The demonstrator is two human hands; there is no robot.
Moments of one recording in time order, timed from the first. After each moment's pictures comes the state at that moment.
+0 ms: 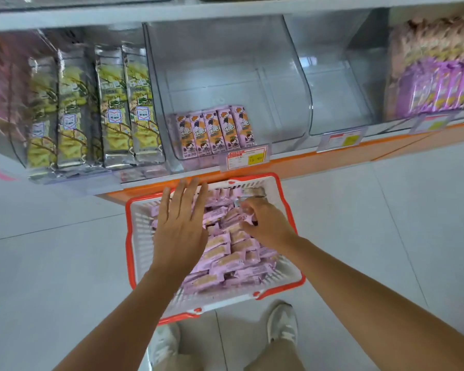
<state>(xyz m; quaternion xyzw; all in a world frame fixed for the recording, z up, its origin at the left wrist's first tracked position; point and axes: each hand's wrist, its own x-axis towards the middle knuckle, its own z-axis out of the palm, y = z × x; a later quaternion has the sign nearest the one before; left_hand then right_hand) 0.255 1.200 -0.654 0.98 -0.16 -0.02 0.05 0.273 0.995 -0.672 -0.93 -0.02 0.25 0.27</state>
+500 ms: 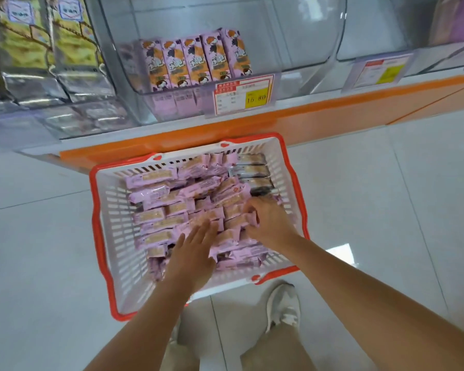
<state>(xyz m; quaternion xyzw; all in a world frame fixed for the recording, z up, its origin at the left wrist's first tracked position) 0.177 1.174 -0.778 0.89 -0.12 -0.42 0.14 0.219 0.974 -0.784 -0.93 0.00 0.25 0.26</state>
